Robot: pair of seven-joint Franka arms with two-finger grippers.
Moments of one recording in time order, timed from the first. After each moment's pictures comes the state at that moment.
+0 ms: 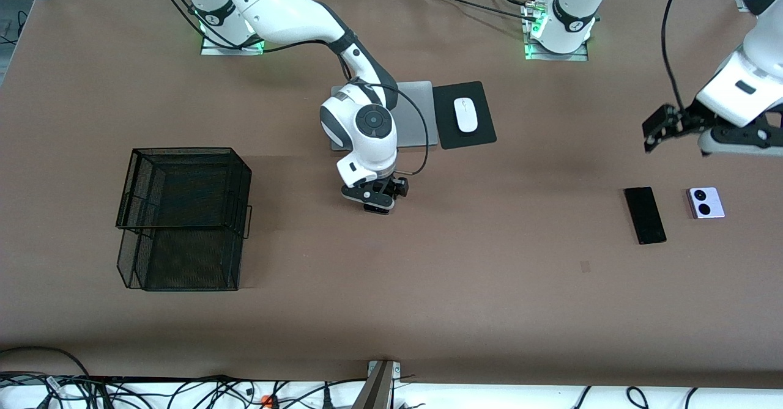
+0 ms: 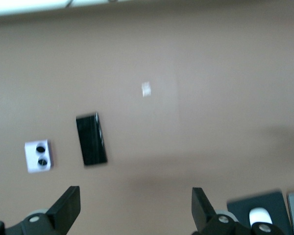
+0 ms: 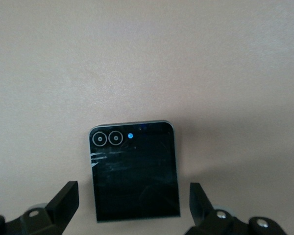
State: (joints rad) left arm 0.08 -0.02 -0.14 -1.69 0.06 1.71 0.00; right arm 0.77 0.84 -0.03 -1.45 -0.08 2.36 1.08
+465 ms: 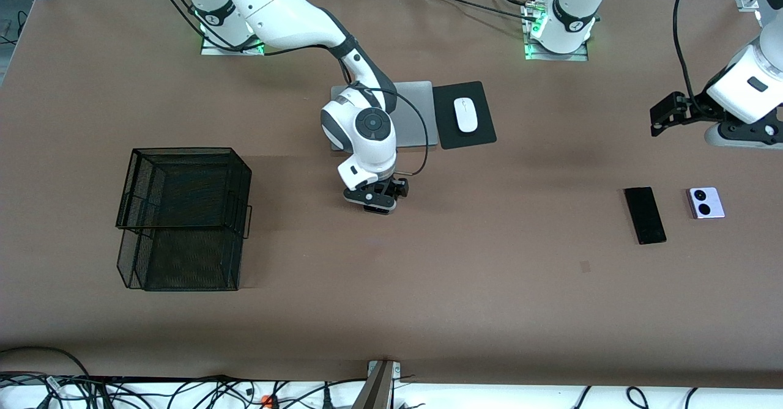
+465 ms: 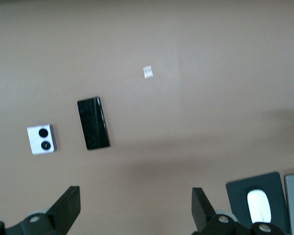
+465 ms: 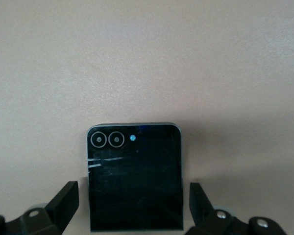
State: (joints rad) left arm 0.08 0.03 -0.14 -1.62 0.06 1.67 0.01; right arm 0.77 0.87 -0.03 -1.45 -0.08 2.39 1.03
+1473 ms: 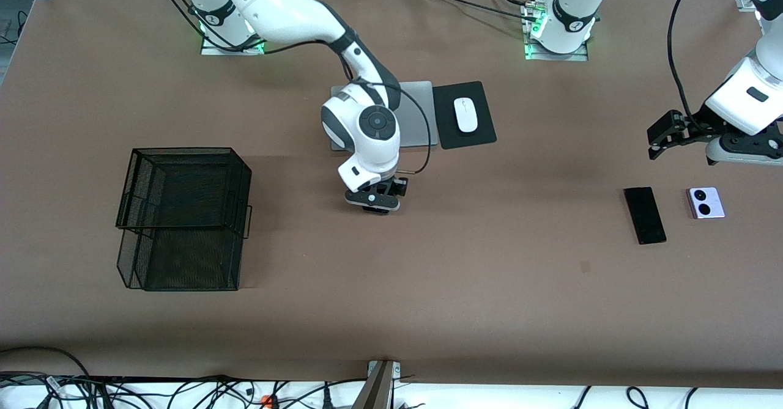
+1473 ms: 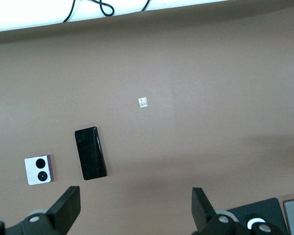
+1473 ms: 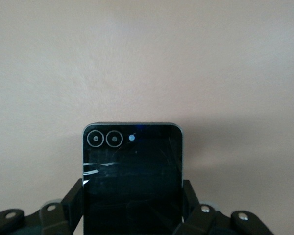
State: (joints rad) left arm 0.07 0.06 -0.15 -1.59 0.06 1.76 0.01; right arm 0.77 0.81 -0.04 -1.33 -0.09 2.16 0.97
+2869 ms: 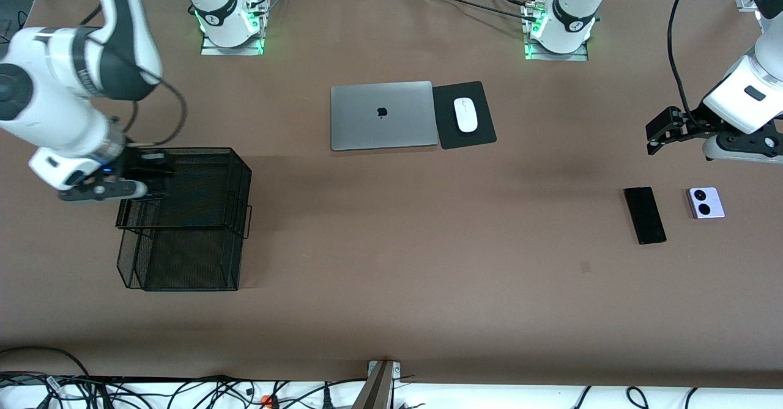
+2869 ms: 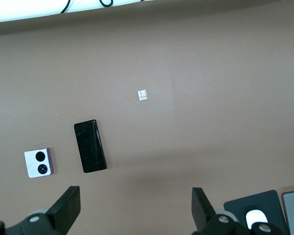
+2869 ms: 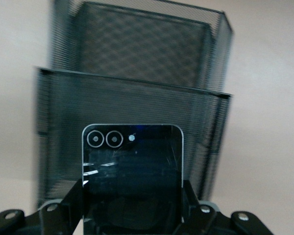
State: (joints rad) left arm 0.07 0.06 -0.15 -1.59 0.06 1.73 0.01; right arm 0.63 0.18 -0.65 -1.90 0.02 2.04 -0.18
